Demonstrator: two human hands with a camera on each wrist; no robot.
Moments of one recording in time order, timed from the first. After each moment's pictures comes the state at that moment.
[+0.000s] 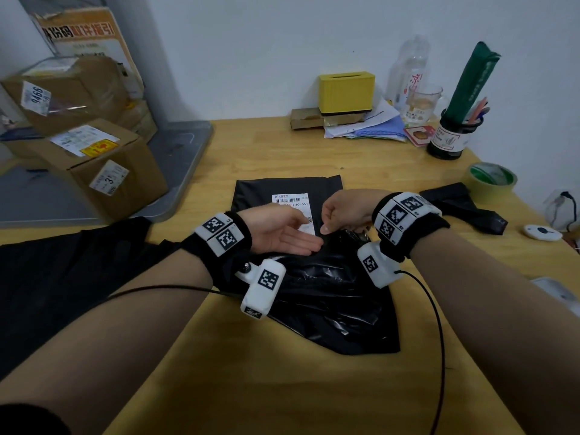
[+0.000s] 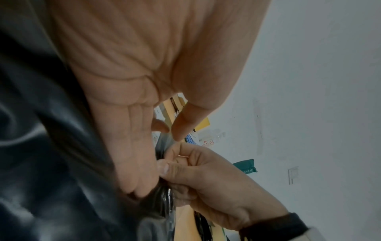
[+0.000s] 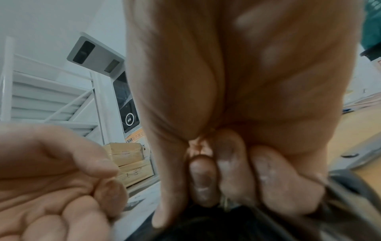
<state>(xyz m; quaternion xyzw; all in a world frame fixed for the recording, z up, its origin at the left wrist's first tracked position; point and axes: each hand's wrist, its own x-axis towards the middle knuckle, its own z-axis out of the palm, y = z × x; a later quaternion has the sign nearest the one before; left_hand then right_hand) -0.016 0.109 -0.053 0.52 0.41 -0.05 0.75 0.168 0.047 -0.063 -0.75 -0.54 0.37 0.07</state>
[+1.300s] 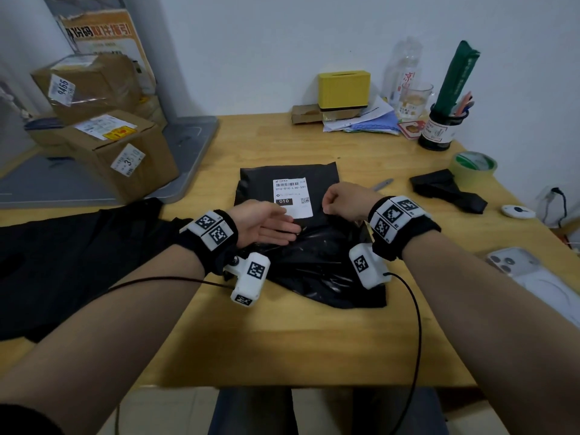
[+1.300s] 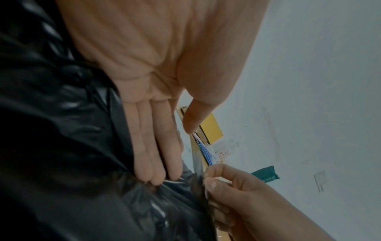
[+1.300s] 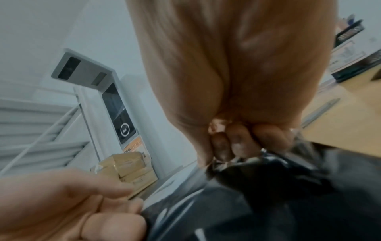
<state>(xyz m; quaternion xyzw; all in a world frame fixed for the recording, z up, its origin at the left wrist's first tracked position) -0.065 0.088 -0.067 0.56 0.44 0.04 0.70 0.128 -0.007 -0.056 -0.79 -0.54 0.25 0.14</state>
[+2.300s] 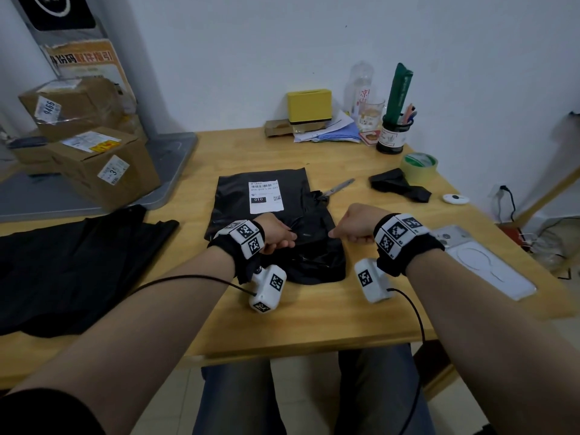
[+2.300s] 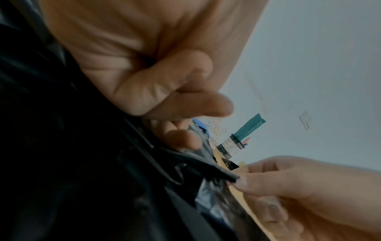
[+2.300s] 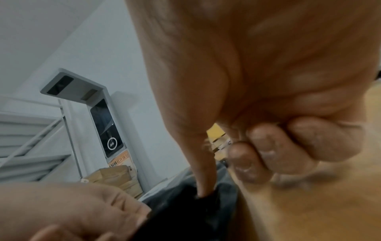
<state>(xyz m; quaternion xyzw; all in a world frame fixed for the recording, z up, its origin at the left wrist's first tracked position) -0.030 0.012 -0.073 0.73 0.47 -0.01 0.50 0.135 -0.110 -0.057 -0.86 -0.39 0.31 0.14</state>
